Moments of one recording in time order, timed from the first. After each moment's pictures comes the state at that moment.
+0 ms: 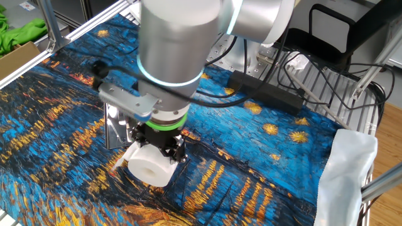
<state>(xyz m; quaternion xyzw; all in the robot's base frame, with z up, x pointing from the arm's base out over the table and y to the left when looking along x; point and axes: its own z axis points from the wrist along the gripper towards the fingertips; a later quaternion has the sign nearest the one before) 0.636 0.023 0.142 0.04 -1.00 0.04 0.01</state>
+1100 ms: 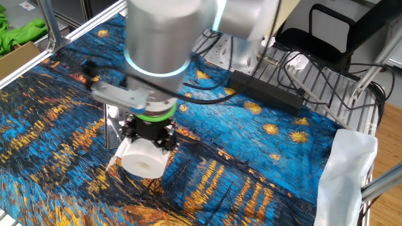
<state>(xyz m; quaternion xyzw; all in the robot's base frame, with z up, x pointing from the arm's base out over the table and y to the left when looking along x) 0.624 -0.016 0.127 0.13 -0.99 0.03 0.00</state>
